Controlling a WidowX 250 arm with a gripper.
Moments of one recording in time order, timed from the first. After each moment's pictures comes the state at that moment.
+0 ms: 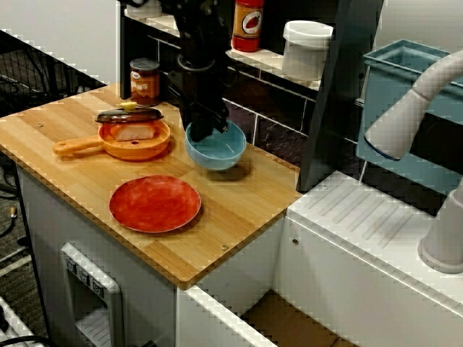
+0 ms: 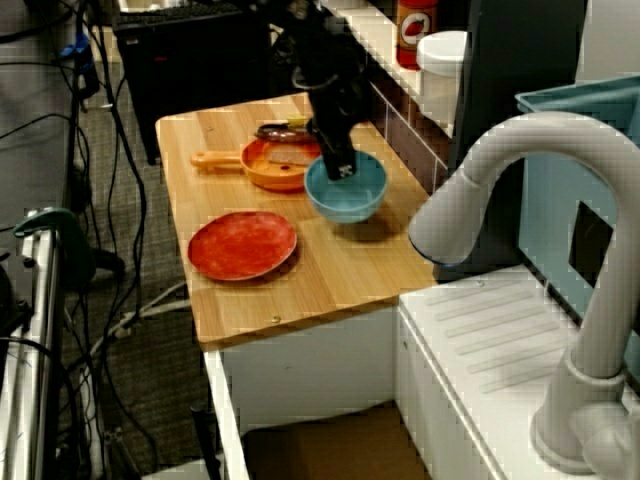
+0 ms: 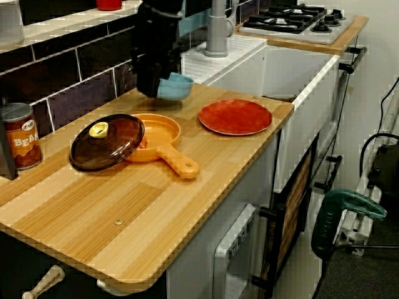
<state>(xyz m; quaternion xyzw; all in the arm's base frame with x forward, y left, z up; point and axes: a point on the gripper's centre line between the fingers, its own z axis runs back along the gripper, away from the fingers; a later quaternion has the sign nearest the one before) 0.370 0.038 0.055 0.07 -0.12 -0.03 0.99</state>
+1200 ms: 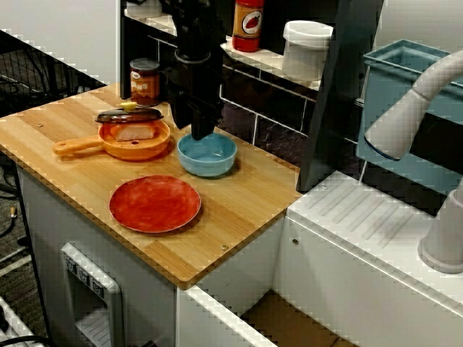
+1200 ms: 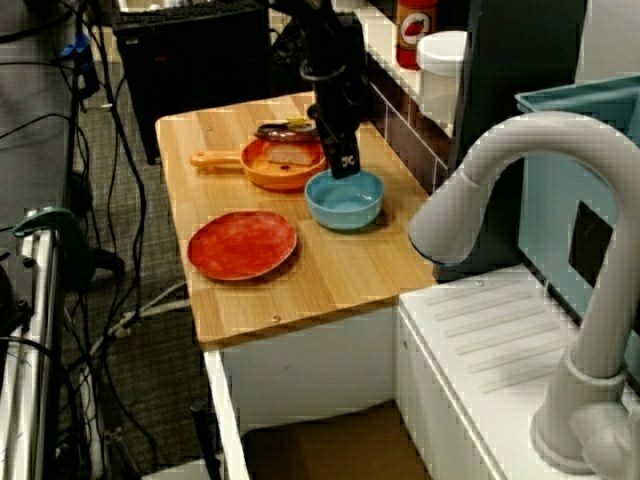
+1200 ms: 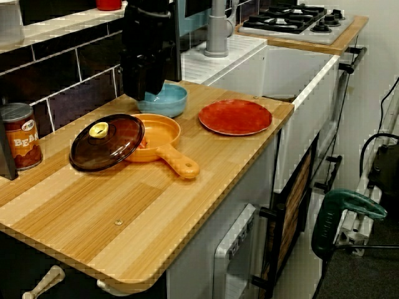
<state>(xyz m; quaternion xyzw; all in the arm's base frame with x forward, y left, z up) 0.371 0.051 0.063 0.05 -0.10 -0.03 0.99</state>
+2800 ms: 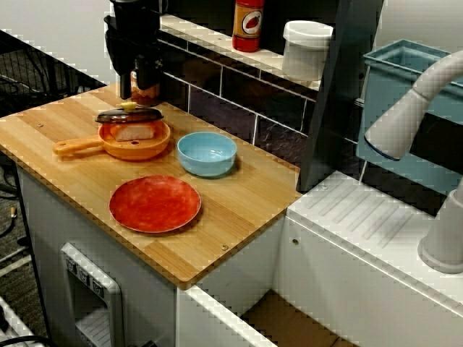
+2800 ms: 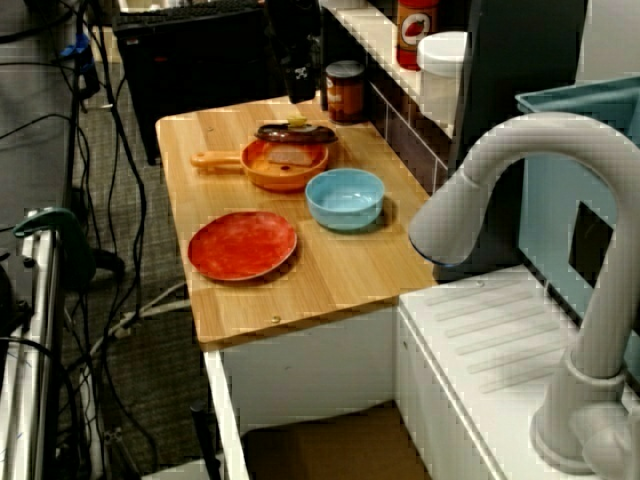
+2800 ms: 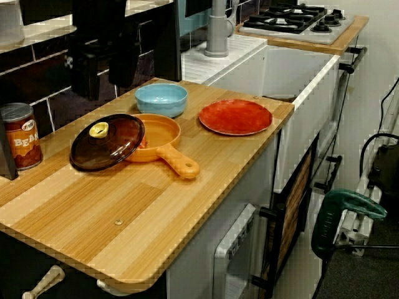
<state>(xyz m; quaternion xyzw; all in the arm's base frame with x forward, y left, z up) 0.350 0.145 0.102 0.04 -0.09 -0.01 0.99</state>
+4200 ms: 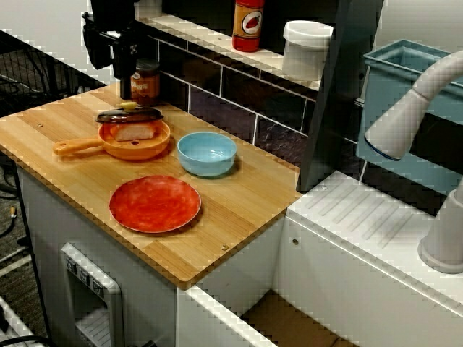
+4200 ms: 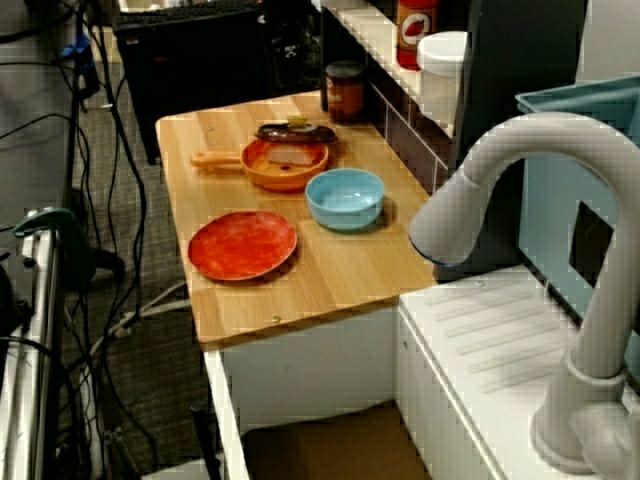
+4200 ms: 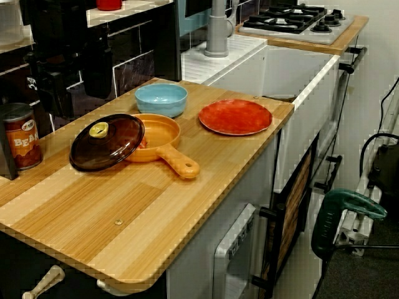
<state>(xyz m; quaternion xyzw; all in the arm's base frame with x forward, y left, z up) 0.348 0.186 0.102 -0.01 -0.05 0.00 1.00</state>
